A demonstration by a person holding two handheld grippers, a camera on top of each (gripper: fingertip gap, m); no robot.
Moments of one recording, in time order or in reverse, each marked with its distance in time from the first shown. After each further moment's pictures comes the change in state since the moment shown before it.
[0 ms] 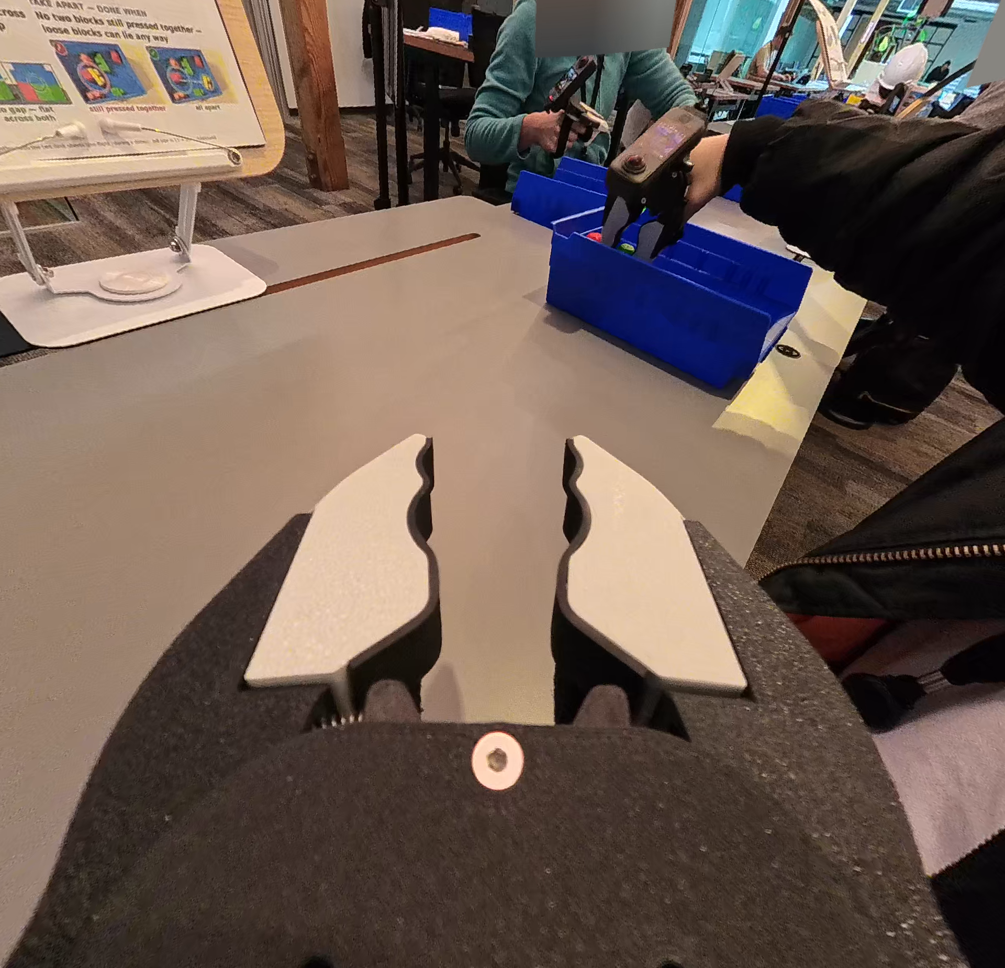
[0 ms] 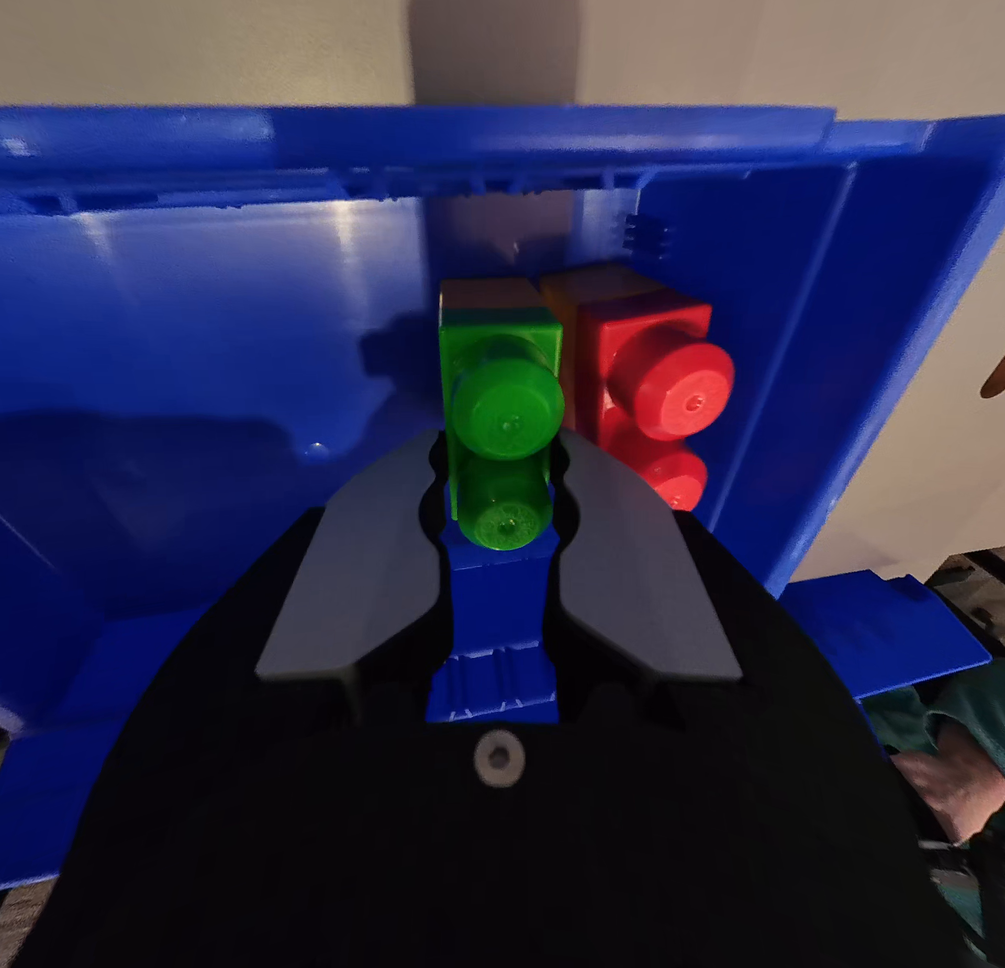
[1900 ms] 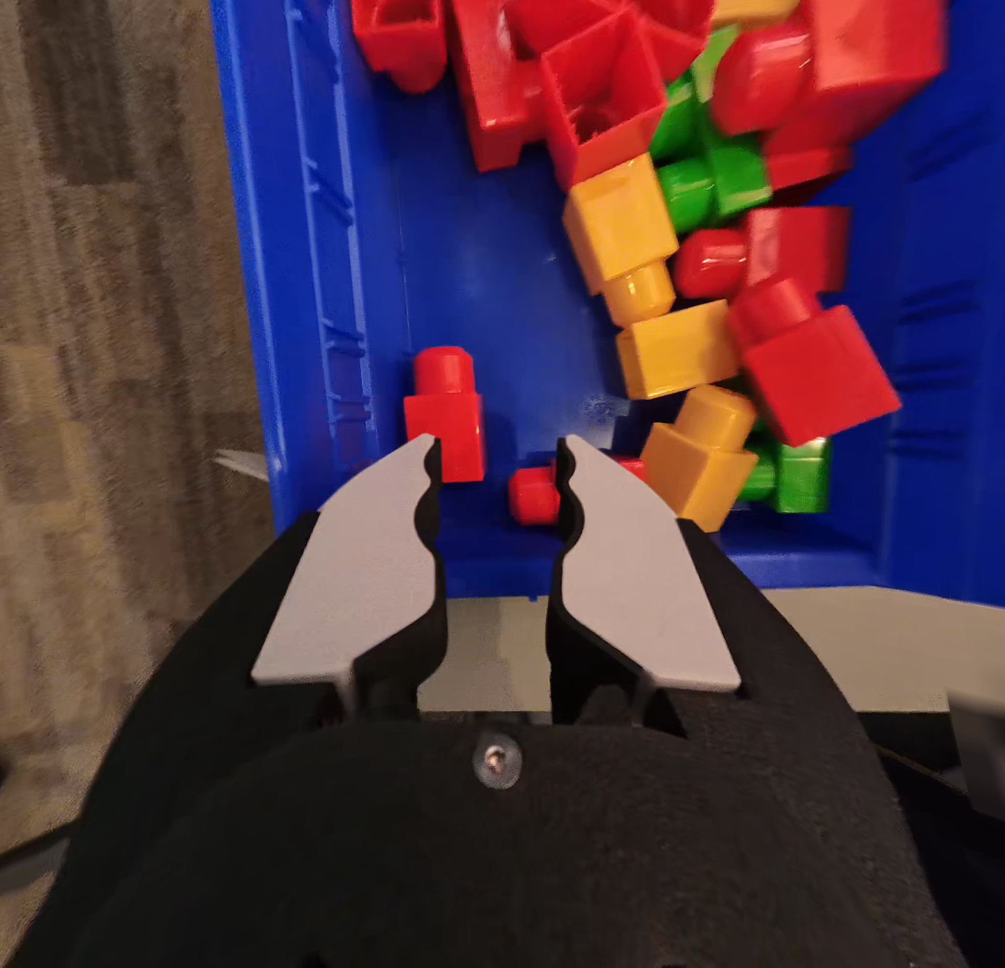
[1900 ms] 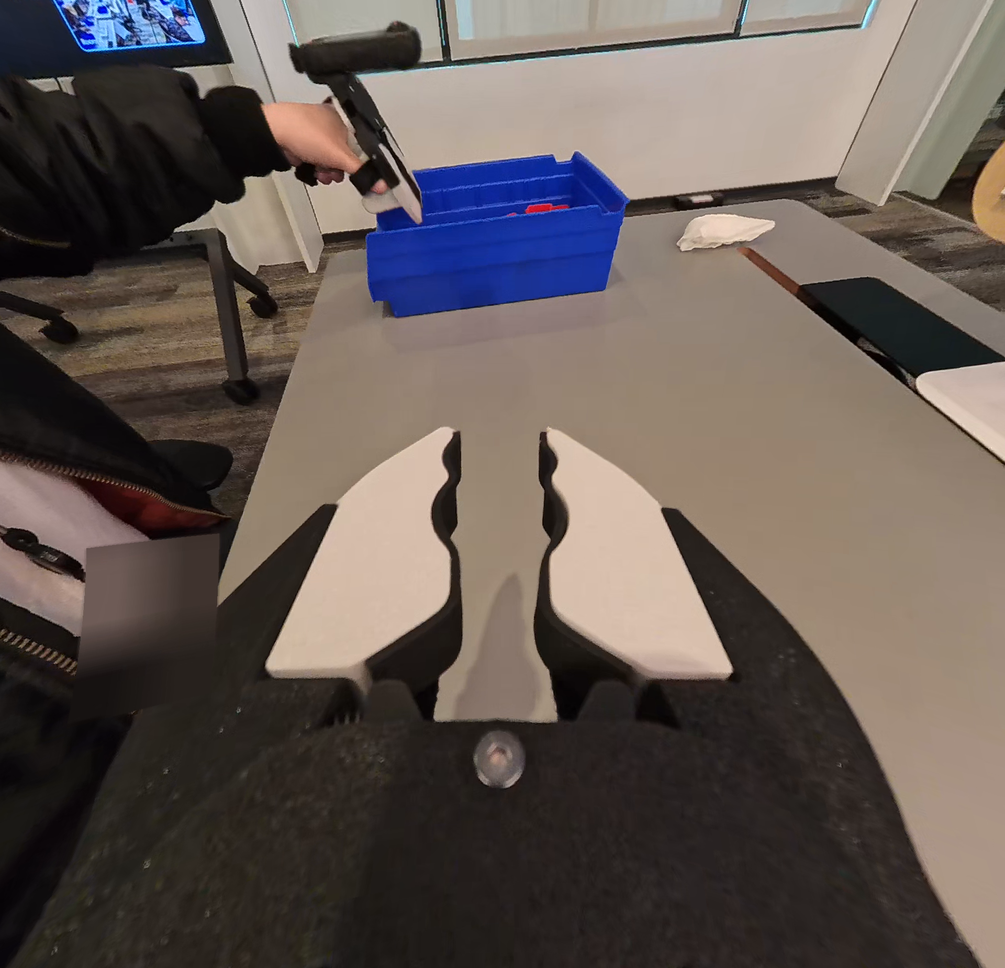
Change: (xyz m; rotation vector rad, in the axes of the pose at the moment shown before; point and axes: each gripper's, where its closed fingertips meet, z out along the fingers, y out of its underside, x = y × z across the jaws) left arm -0.316 0.137 -0.301 -0.792 -0.790 -0.404; right arm -0.095 -0.396 -0.167 1.368 -0.132 0.238
